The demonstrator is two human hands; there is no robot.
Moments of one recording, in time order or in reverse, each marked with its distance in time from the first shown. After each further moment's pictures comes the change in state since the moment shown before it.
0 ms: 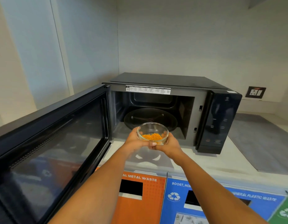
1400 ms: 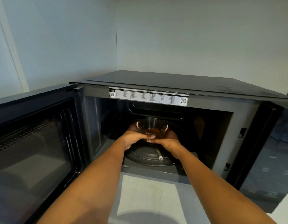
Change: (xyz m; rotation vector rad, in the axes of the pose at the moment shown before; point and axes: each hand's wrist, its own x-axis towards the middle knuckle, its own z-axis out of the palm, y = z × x) left_hand 0.202 -0.009 -0.014 0.064 -0.026 0.045; right_hand 0.209 0.021 0.008 0.077 -0.103 -0.005
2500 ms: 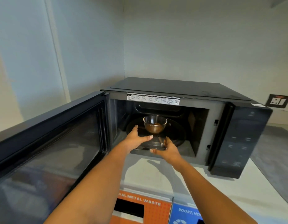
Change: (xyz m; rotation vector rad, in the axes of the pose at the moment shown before) left_hand -0.117 0.035 -0.003 0.240 0.092 -0.183; right_hand -0.124 -0.010 0.017 -0.139 0.026 0.051
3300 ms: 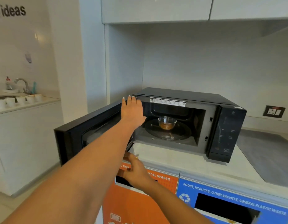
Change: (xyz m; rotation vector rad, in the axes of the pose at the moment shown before) left_hand -0.198 0.076 -0.094 1.194 0.524 0.252; right_hand -0.246 -0.081 0.121 0.027 -0.366 -0.347
